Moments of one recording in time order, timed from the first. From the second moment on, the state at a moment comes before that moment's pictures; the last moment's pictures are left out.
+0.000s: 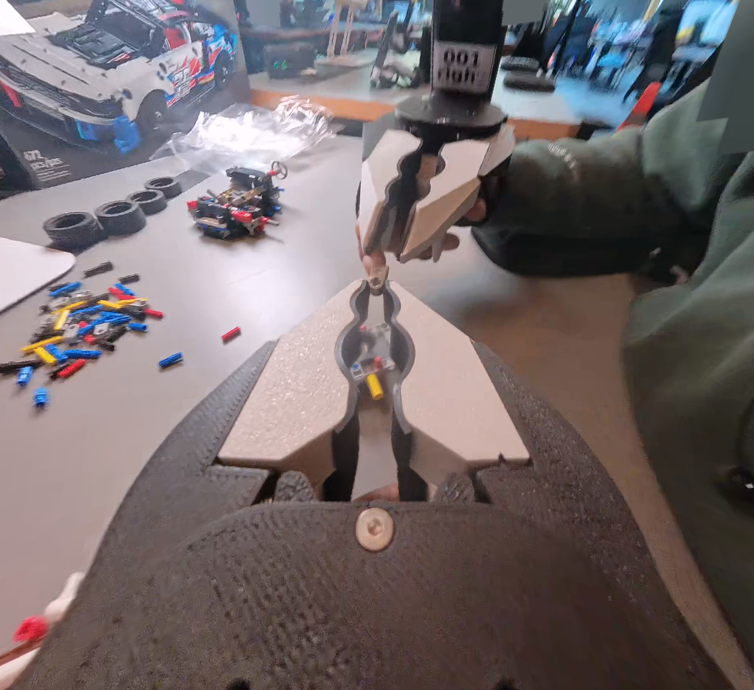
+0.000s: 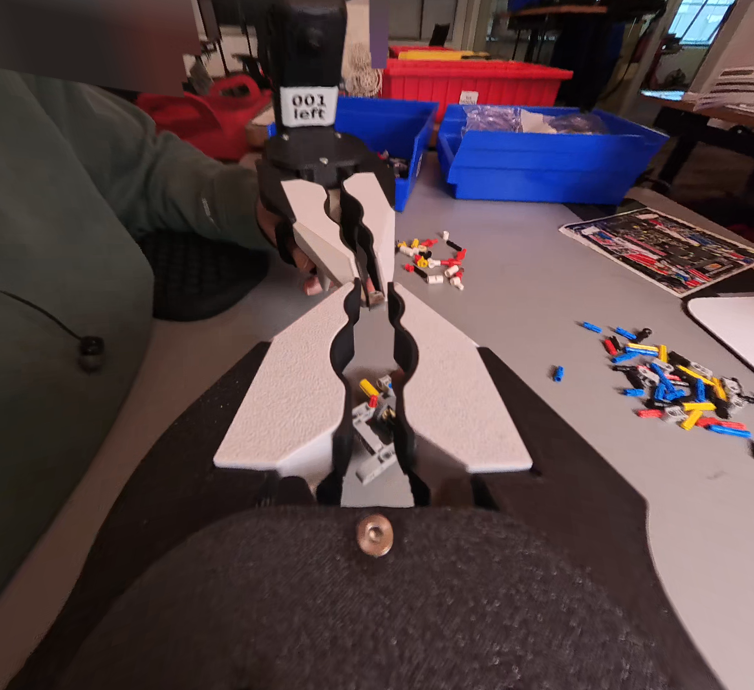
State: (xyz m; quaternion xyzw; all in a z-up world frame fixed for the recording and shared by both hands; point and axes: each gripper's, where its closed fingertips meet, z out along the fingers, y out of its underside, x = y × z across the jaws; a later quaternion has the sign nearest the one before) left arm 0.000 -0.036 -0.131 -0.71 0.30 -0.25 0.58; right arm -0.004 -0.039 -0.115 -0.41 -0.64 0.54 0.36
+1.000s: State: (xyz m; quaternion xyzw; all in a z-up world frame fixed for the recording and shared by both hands) left arm -0.009 -0.024 -0.200 -0.80 0.32 -0.19 0.47; right arm 0.030 -0.009 -0.203 -0.44 -0.77 0.38 0.26
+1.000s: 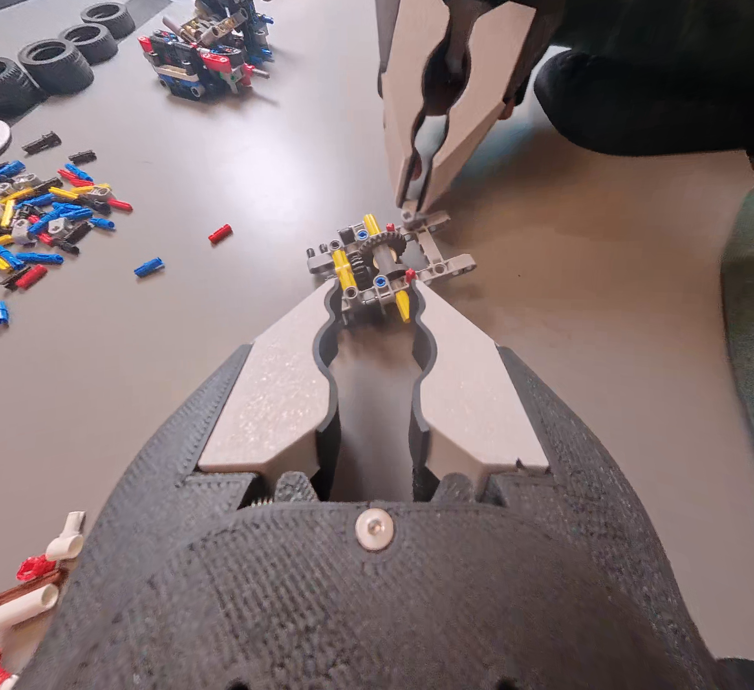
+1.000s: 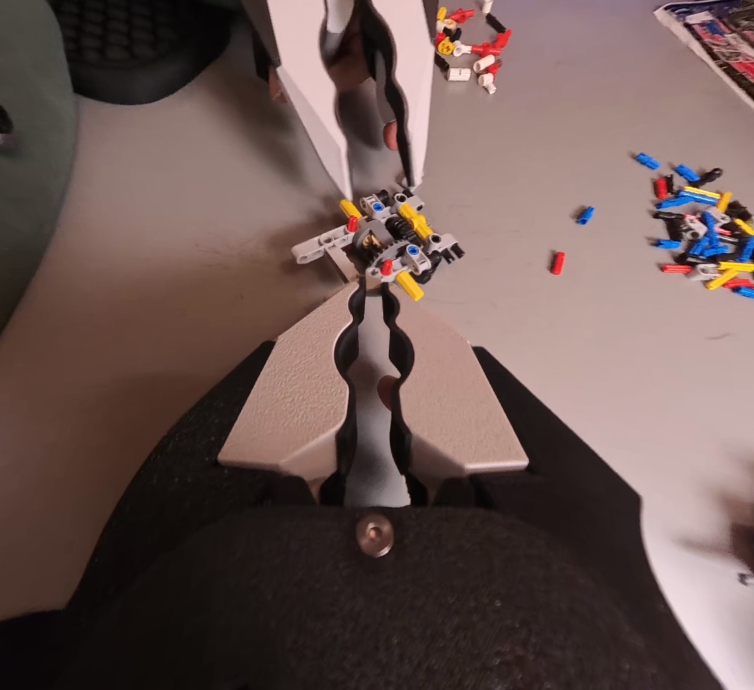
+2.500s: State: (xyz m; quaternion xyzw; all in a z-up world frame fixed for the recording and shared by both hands) left arm -0.019 -0.019 -0.197 -0.79 0.39 -0.19 0.44; right arm 0.034 -0.013 -0.200 -0.45 -0.76 0.39 0.25
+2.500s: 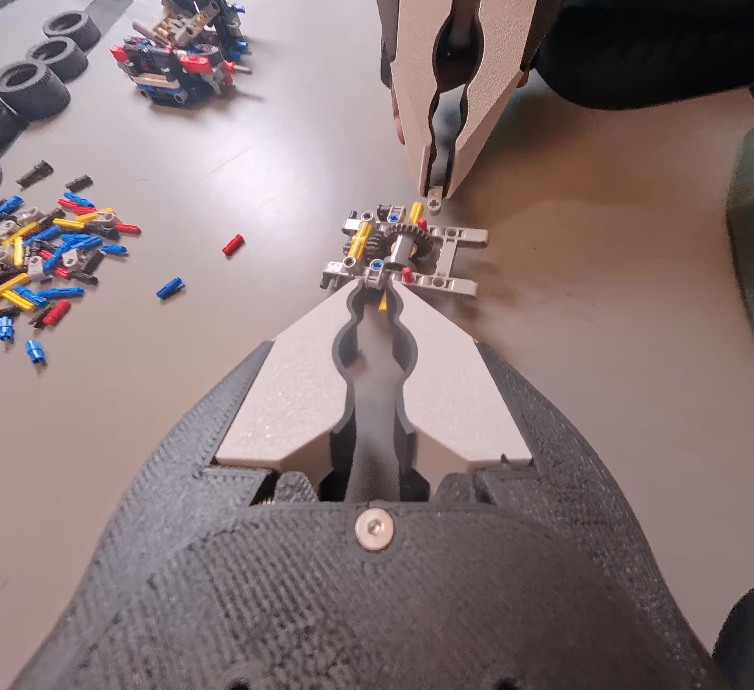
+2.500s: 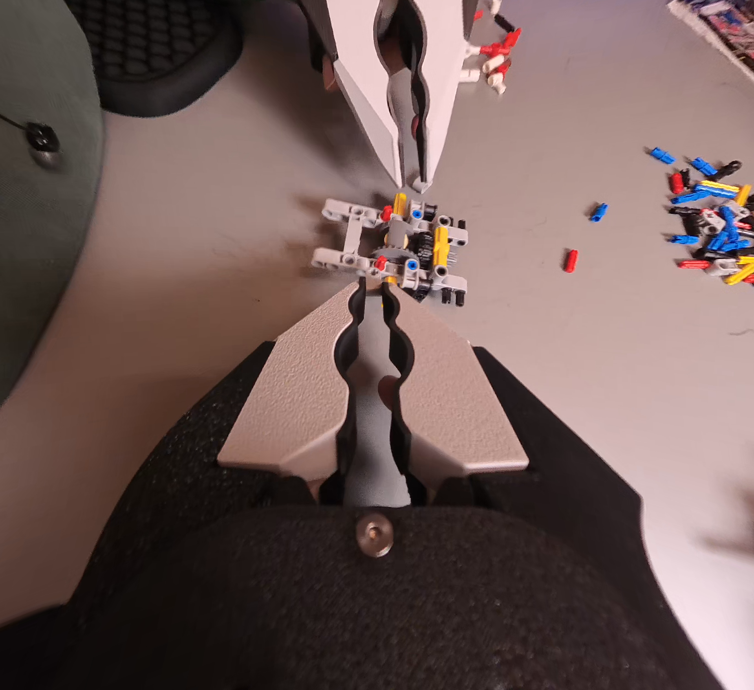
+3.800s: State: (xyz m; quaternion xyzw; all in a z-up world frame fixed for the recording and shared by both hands) left arm 0.029 -0.026 -0.172 -0.73 0.37 -0.33 0.47; right arm 0.022 -0.026 -0.174 -0.45 -0.72 0.43 0.32
